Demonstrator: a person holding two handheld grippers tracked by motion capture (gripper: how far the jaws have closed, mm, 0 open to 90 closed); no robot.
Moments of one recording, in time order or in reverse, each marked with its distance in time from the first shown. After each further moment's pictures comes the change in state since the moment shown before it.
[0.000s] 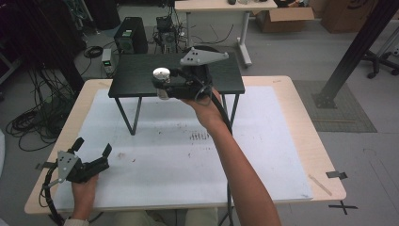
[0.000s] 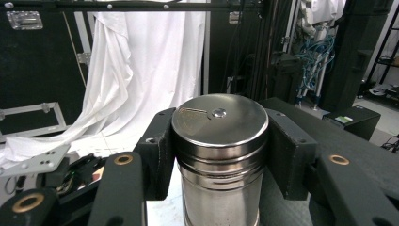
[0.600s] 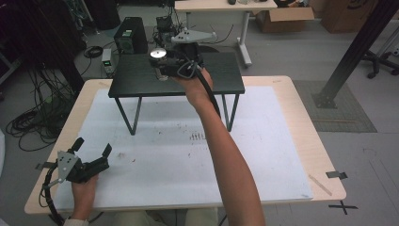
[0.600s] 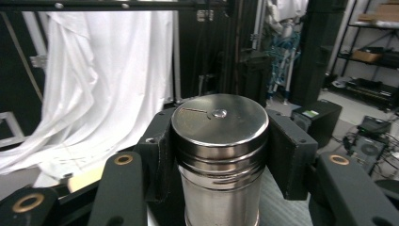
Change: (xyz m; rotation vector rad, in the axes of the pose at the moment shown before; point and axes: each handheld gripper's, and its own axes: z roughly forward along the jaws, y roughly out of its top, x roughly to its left) left arm 0.000 0.000 0.000 0.000 0.000 -0.001; right arm -0.036 0.021 0.039 0.017 -0.127 0.019
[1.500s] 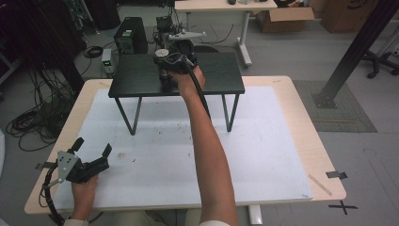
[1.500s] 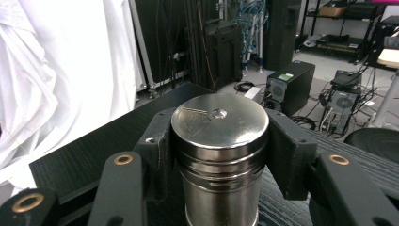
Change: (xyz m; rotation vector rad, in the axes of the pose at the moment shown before) left arm 0.000 0.000 0.000 -0.003 0.000 -0.003; right arm -0.034 -0.023 0.046 0.096 -0.125 0.135
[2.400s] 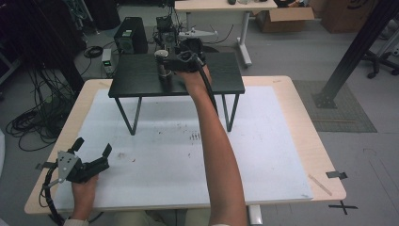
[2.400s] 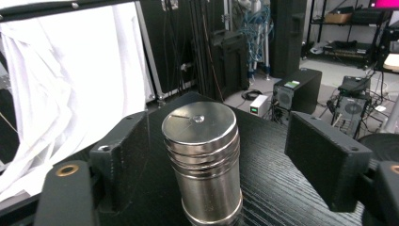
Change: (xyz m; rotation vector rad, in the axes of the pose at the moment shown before) left arm 0.000 0.000 0.000 0.001 -0.001 0.001; right arm -0.010 0.002 -0.024 -0.051 0.036 0.031
